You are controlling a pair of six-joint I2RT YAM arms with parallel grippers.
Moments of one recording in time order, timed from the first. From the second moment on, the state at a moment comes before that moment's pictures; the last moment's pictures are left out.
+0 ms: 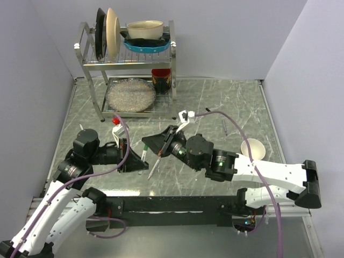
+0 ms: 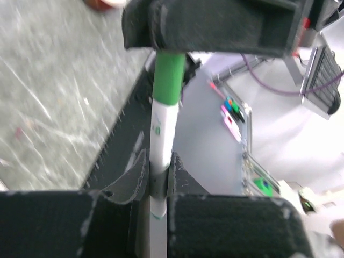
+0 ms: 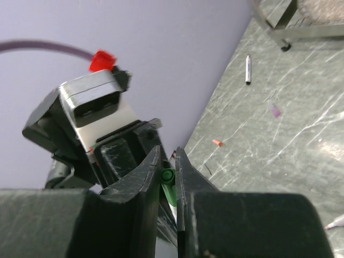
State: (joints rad) left arm -0.44 0.61 0.76 -0.43 0.96 -0.54; right arm 1.31 1.16 1.03 0.08 0.41 0.93
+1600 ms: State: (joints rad) left arm -0.84 1.64 0.83 -0.05 0.11 -0.93; right arm 1.14 0.72 0.94 -0.68 0.54 0.99
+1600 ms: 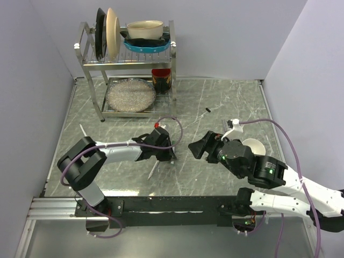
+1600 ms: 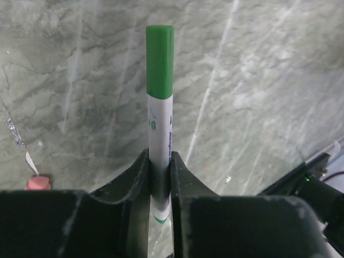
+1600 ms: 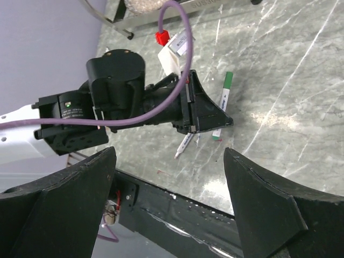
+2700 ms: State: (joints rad) left arm -0.82 0.68 0.84 -0.53 -0.35 -1.01; right arm 1.10 0.98 0.82 -0.30 0.17 0.28
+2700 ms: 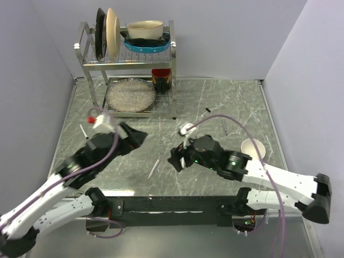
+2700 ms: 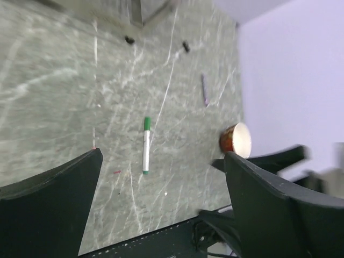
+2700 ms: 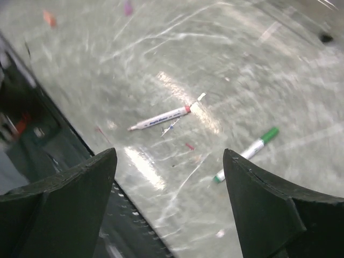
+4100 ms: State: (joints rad) left arm -0.82 0.10 0.76 -0.79 -0.56 -1.03; right arm 1.08 1.84 1.16 -0.24 -0.22 -0.49
